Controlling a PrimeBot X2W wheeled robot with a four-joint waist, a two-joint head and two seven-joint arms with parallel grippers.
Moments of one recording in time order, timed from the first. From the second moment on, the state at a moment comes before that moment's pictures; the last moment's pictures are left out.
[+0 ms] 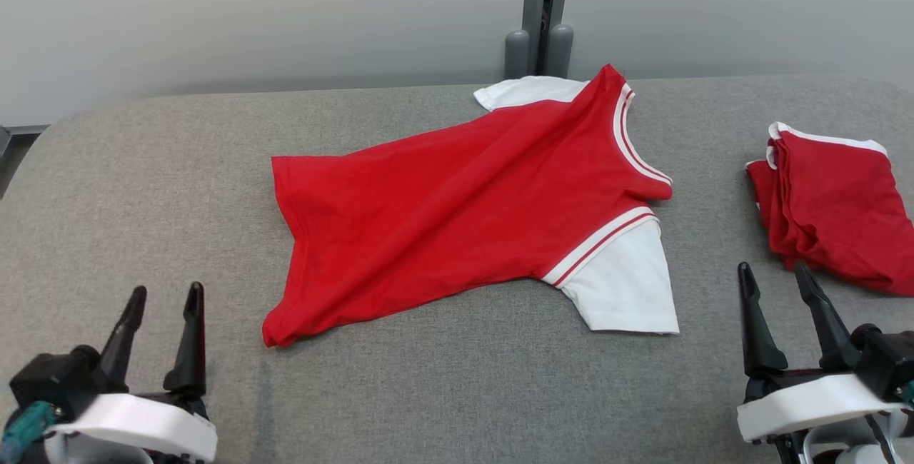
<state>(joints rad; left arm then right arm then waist) -0.06 0.48 -0.30 0.10 -0.72 0.15 -0.23 -0.05 -0.05 -0.03 0.12 0.21 0.13 -0.18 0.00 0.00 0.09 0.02</state>
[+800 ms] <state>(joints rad) 0.00 0.22 -0.09 0.15 -0.49 -0.01 -0.26 -0.04 -0.05 -0.03 0.14 0.21 0.13 -0.23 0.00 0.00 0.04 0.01</state>
